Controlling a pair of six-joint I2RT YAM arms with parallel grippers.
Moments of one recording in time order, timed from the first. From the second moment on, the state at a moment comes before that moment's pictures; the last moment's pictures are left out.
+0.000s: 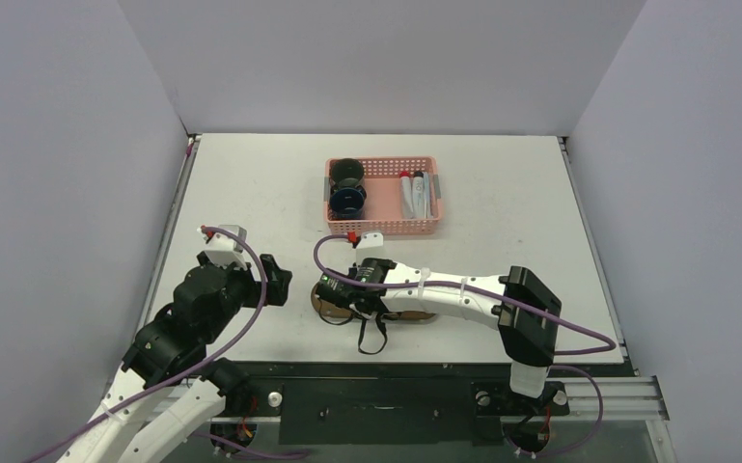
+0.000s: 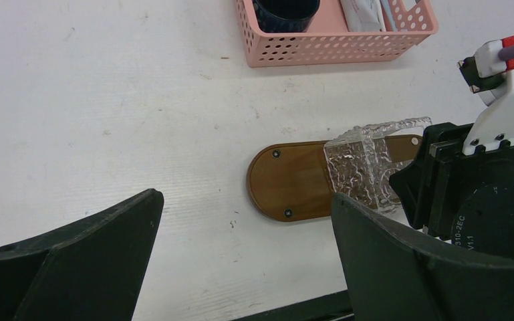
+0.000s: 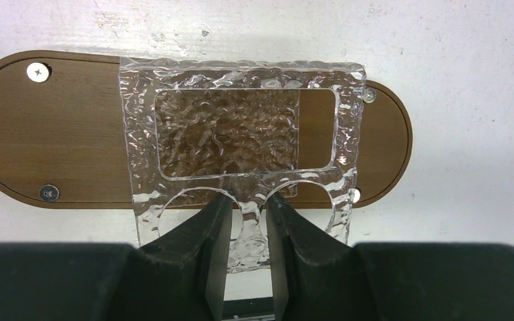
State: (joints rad) left arm -0.61 0.48 0.78 -0.72 -0.29 -0.41; right arm 1.22 1.81 1.44 -1.06 0.70 1.07
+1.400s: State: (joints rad) left arm -0.62 0.51 0.78 -0.72 -0.29 -0.41; right arm 1.17 1.62 1.53 -1.04 0.72 0.90
